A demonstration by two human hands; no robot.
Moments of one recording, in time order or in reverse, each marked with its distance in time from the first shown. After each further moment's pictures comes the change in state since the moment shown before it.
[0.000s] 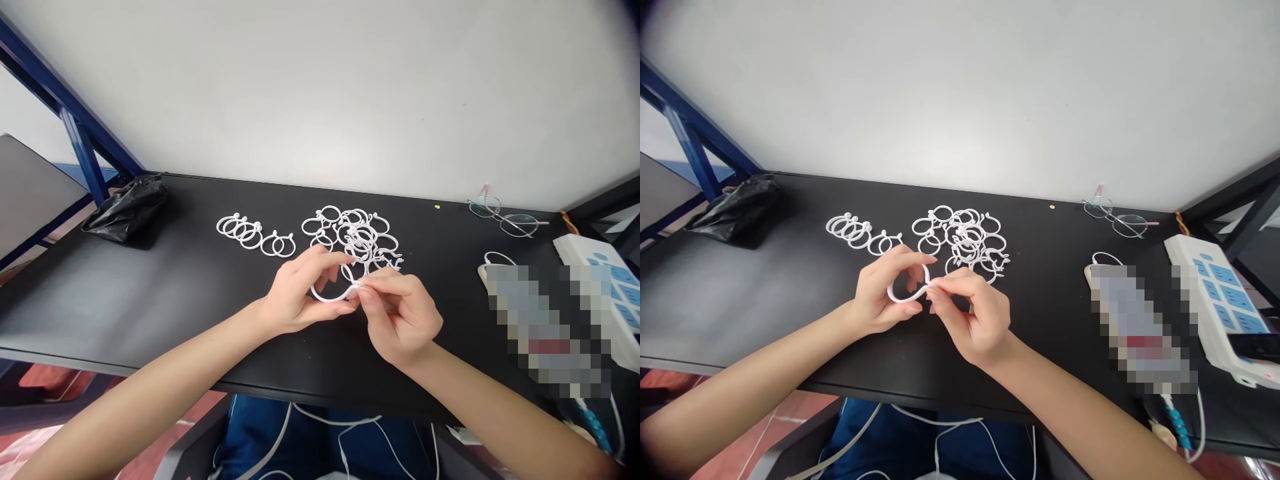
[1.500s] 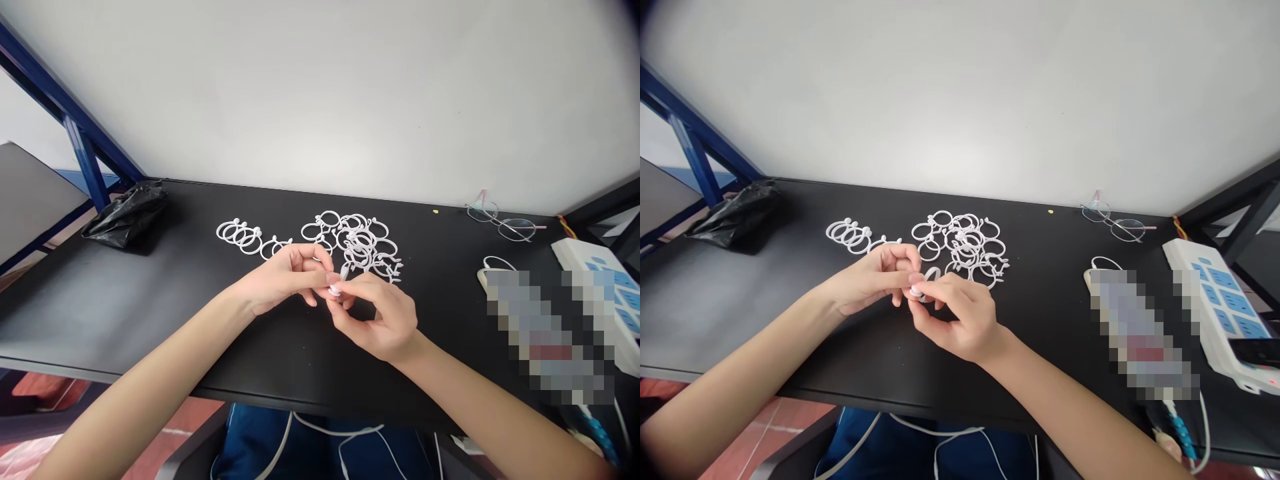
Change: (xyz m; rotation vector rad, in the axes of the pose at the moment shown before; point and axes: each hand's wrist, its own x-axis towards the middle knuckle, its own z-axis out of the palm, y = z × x) left_hand 0.020 -0.010 -0.028 -0.967 -0.325 -1.005; right_hand 0.009 0.006 0.007 -0.151 -0.121 -0.175
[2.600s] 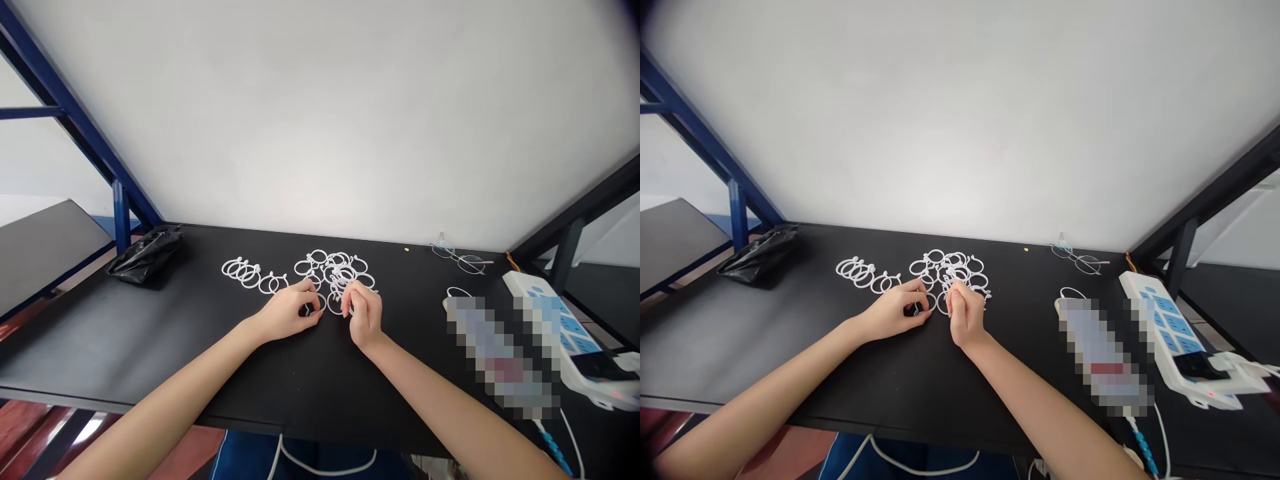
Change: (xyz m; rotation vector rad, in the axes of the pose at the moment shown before) left_hand 0.015 -0.029 -0.006 1.218 0.166 0.369; right_hand -0.019 0.045 -0.003 0.198 0.075 0.421
